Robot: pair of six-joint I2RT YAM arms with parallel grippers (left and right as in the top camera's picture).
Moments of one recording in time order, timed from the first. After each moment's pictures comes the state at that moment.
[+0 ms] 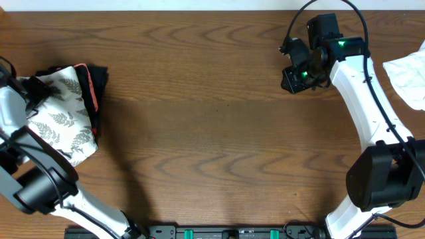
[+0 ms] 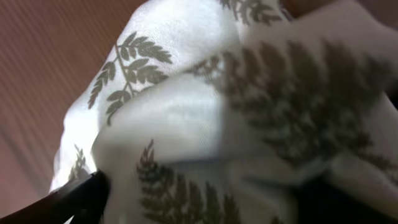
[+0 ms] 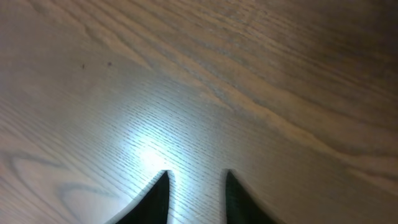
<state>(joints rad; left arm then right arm) 0.67 1.97 1.55 -0.67 -0.08 -0.27 0.14 1.85 1.64 -1.08 -0.24 -0.21</state>
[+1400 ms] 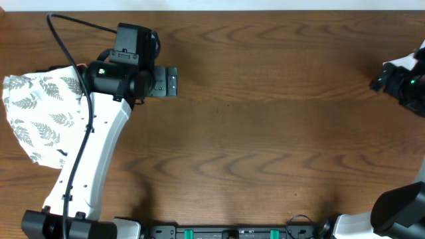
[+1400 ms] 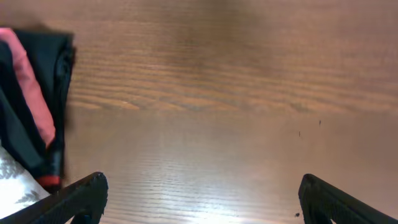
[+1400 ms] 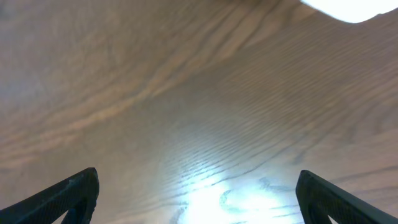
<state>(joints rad) -0.19 1.53 1.53 -1.06 -0.05 -0.19 -0.43 1.63 1.60 -1.18 -0.15 0.12</state>
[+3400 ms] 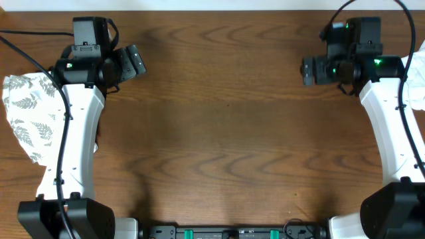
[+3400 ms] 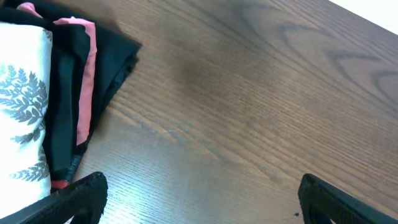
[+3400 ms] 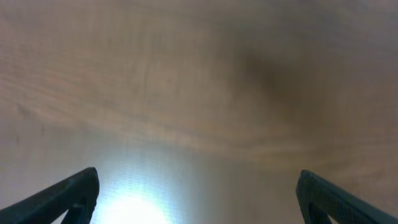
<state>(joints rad) 0.03 1.58 1.51 -0.90 -0.04 -0.36 0.02 1.64 1.48 -0.80 -0.10 -0.11</state>
